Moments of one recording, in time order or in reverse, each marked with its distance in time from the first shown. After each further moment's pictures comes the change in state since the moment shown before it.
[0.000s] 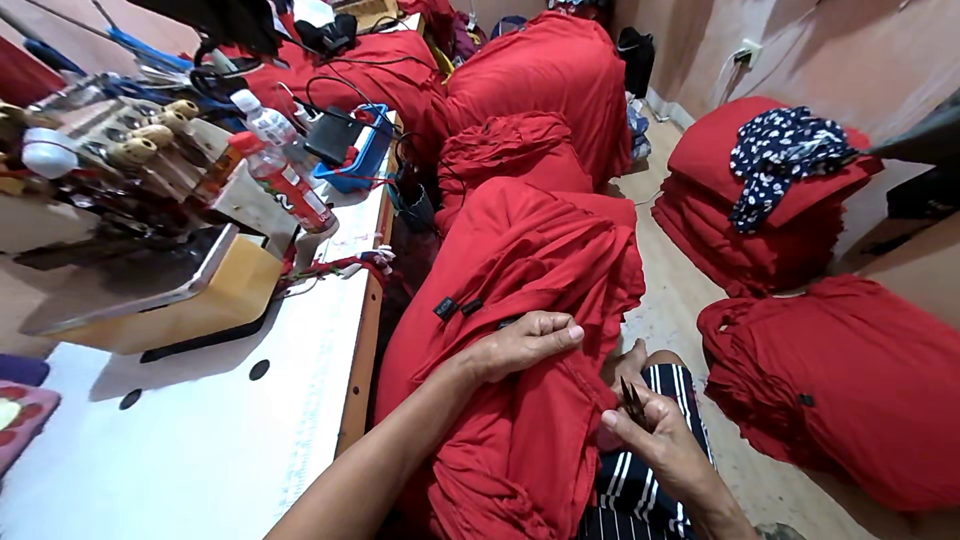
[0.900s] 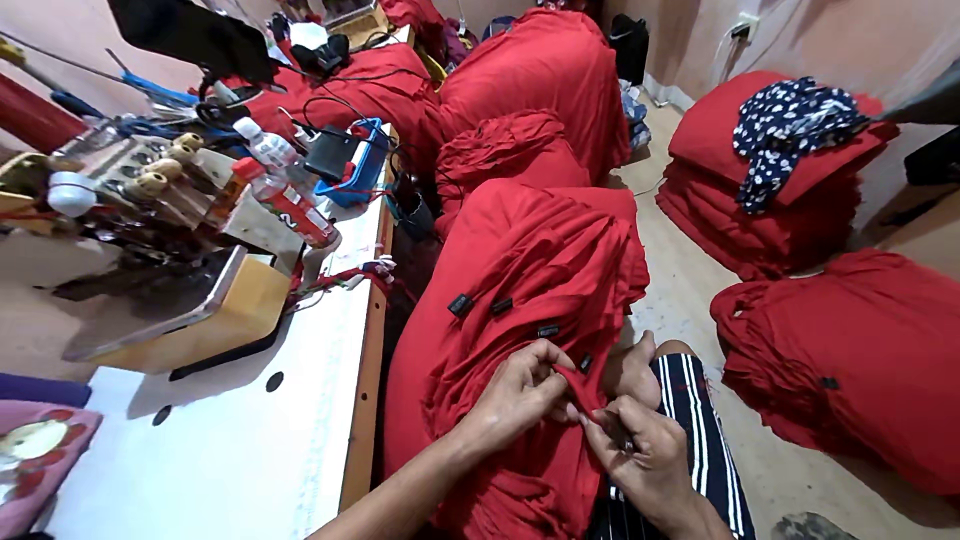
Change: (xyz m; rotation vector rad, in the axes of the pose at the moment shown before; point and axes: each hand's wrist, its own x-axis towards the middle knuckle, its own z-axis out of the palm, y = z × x) left_hand -0.040 0.019 0.052 -0.060 0.316 -0.164; right_hand -0.006 0.012 0.028 -0.795 0.286 -0.624
